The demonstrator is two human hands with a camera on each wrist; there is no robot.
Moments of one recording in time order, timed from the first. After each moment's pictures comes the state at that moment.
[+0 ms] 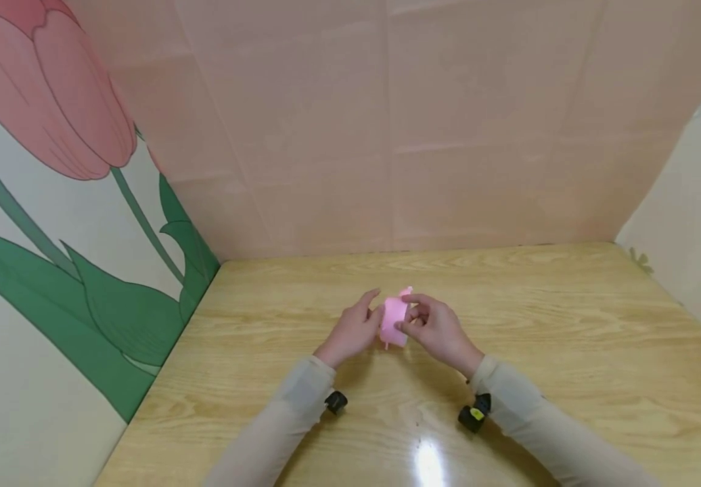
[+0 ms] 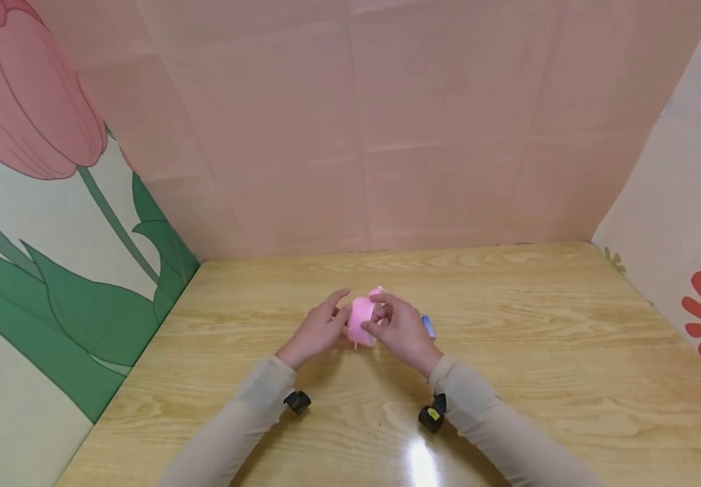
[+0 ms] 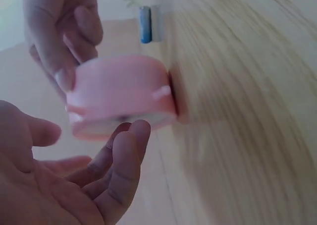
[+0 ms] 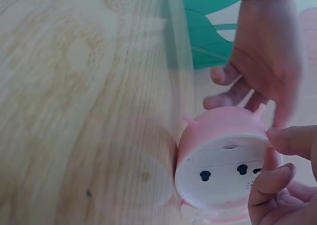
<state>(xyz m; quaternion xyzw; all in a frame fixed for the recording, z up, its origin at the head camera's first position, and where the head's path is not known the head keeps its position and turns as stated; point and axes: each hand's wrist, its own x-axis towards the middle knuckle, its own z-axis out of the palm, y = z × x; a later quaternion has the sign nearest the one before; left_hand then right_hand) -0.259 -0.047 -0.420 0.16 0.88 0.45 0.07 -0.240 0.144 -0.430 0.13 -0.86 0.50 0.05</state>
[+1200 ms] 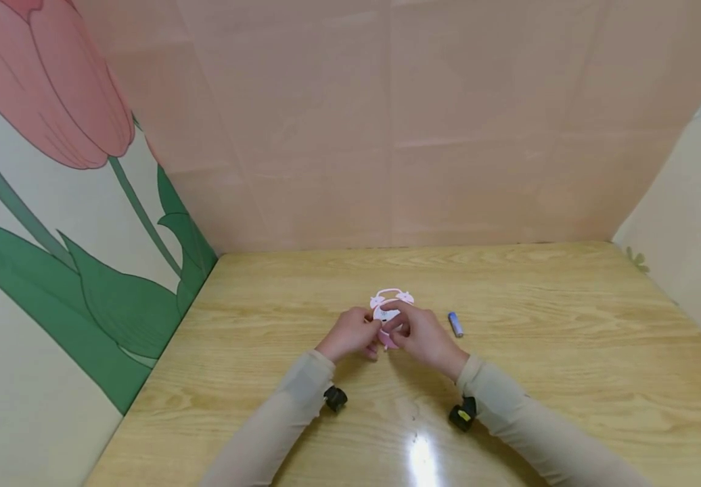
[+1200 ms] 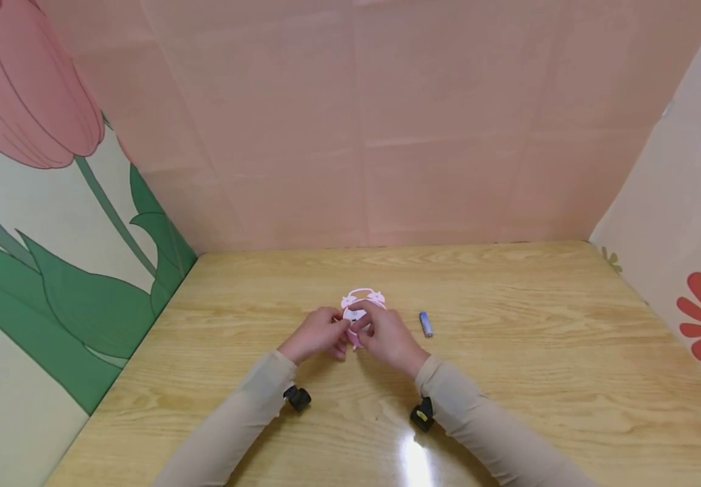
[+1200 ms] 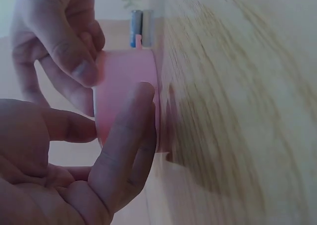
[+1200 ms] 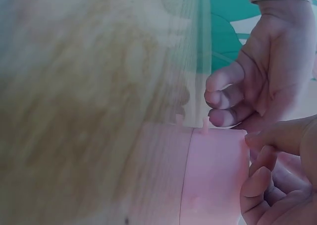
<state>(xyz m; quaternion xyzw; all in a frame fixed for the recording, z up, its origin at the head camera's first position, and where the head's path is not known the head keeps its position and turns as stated) -0.258 -0.044 -0.434 0.09 0.83 0.52 0.17 -0.235 0.129 -0.437 0.22 -0.87 0.44 0.03</state>
